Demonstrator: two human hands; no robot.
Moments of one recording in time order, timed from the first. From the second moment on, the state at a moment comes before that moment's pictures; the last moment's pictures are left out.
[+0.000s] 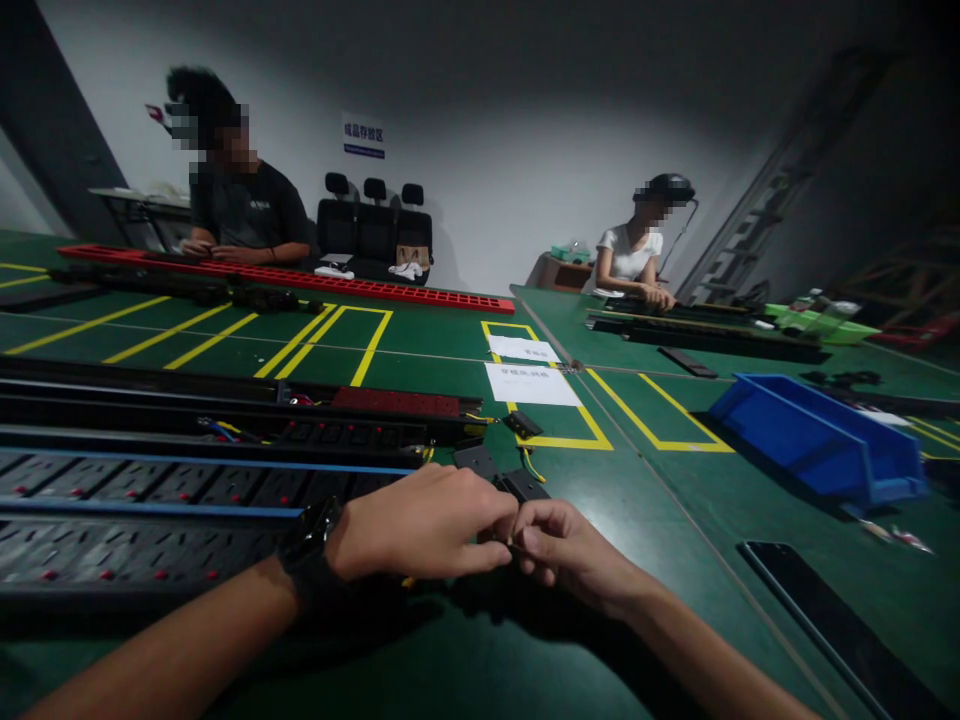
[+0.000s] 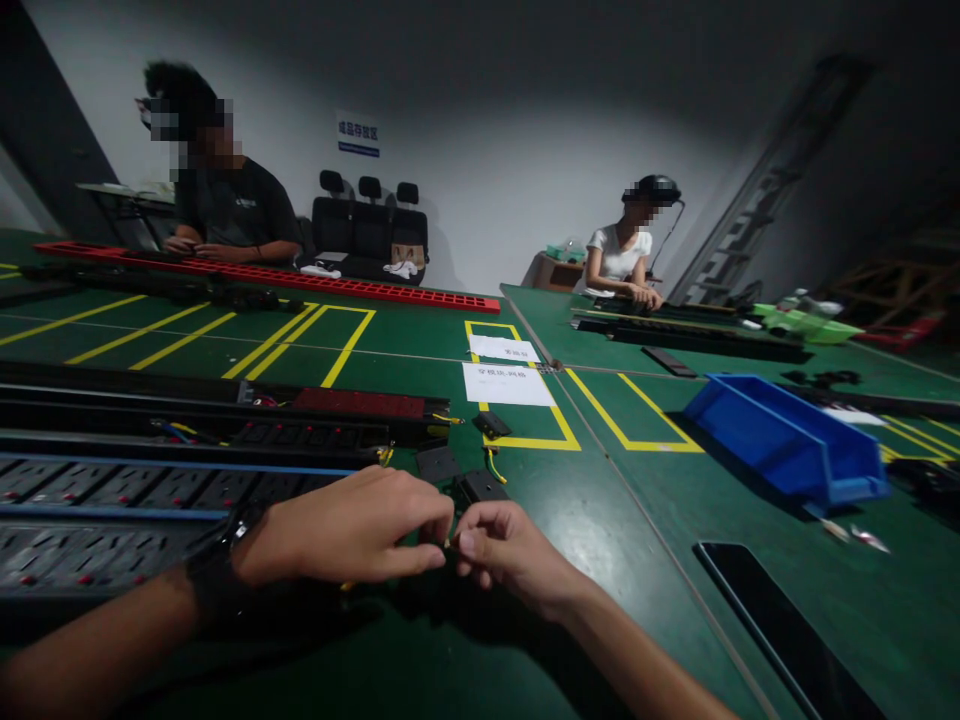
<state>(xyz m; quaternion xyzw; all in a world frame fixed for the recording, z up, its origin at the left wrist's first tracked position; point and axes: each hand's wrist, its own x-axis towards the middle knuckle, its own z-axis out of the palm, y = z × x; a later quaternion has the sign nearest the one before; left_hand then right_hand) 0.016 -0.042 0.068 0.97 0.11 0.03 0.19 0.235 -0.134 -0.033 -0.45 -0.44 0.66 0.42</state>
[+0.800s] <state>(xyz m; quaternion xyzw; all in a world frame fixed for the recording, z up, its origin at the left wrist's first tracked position) -0.025 0.056 0.053 0.92 0.32 0.09 0.23 0.225 -0.135 -0.029 -0.42 -0.35 0.71 0.43</state>
